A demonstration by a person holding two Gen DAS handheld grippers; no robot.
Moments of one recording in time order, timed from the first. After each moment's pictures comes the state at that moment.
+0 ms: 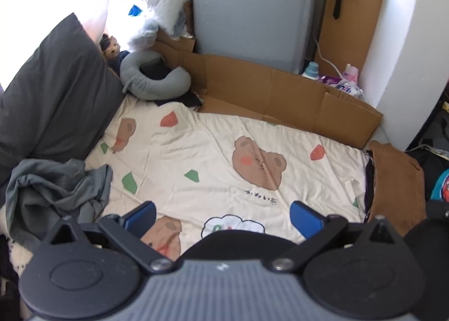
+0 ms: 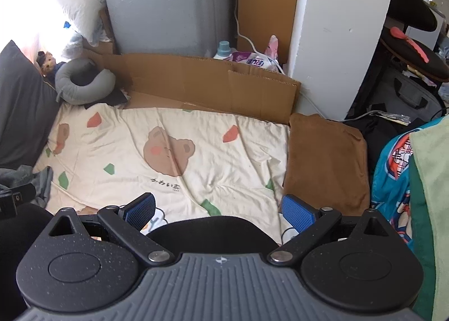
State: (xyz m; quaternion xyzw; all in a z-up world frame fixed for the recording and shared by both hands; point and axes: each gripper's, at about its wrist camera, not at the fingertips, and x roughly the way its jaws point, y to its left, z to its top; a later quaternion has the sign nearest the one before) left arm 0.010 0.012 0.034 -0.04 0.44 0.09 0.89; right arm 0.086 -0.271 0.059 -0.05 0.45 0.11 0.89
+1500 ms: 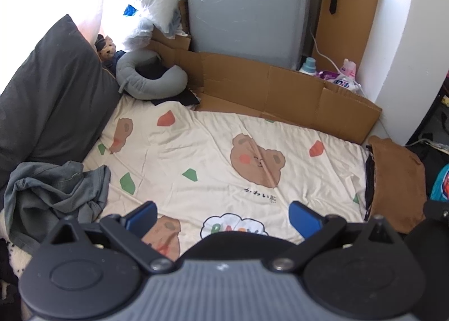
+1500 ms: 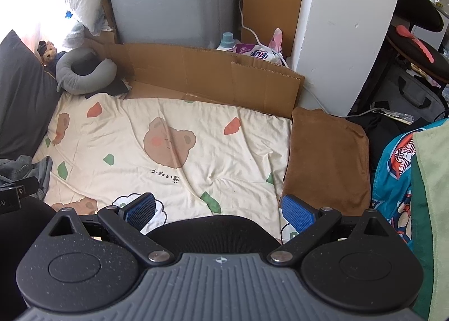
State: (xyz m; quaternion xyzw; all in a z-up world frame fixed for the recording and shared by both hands) left arm 0.015 0.008 0.031 -0.03 0.44 0.09 0.89; right arm 0.092 -0.269 0.059 -0.06 0.46 0.12 0.88
